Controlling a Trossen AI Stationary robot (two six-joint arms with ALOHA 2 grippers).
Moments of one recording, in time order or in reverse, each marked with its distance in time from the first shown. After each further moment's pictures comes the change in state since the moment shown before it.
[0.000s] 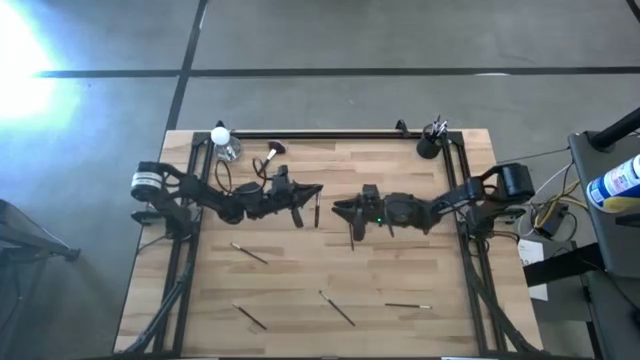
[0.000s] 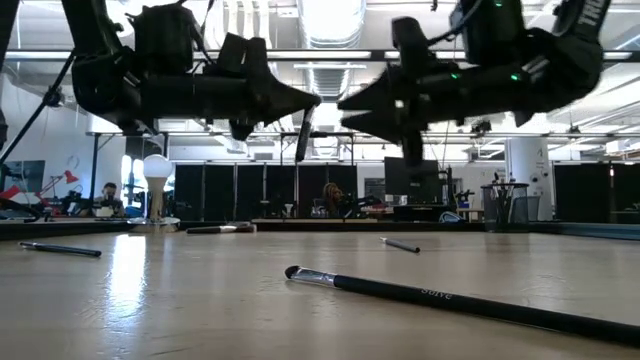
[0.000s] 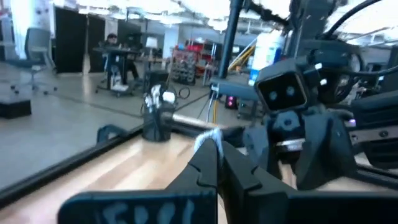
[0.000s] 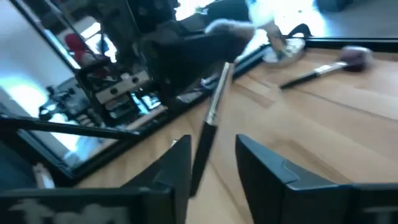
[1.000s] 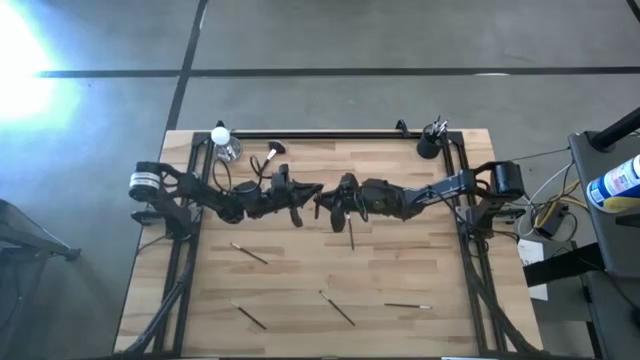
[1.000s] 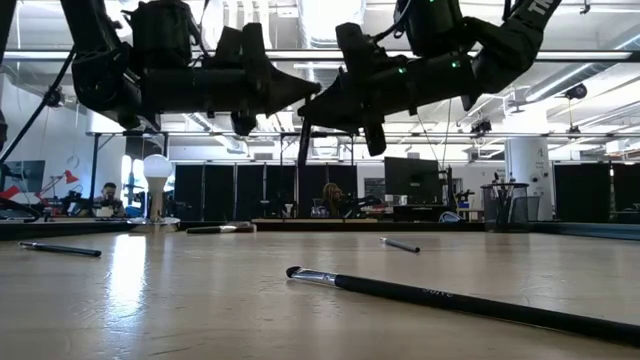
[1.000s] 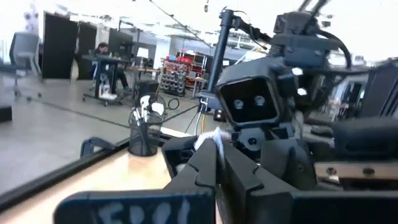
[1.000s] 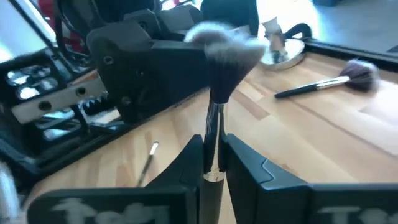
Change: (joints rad) left arm 0.007 -0.016 0.006 0.026 0.023 -0.051; right arm -0.073 0.059 0.270 -0.310 -0.079 -0.092
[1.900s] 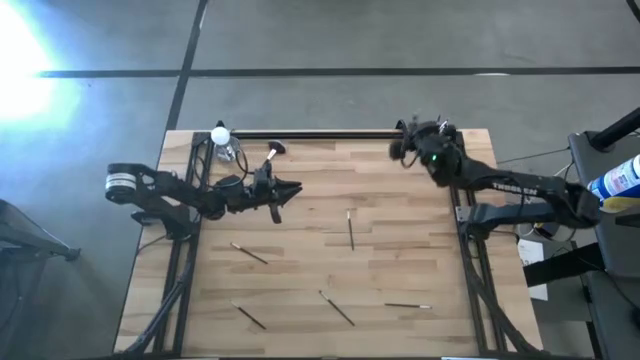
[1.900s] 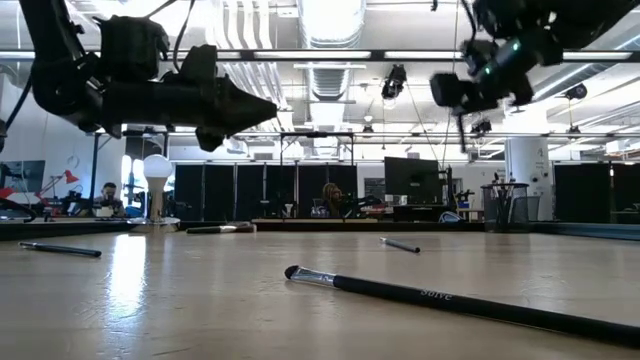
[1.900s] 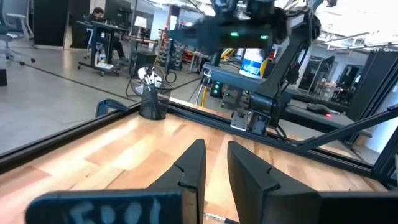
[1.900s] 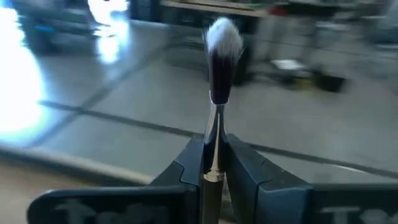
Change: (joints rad) left arm 0.105 -0.192 -0.211 -0.092 0.149 -0.066; right arm -0.424 -0.707 -0.194 -0.663 0.703 -0.276
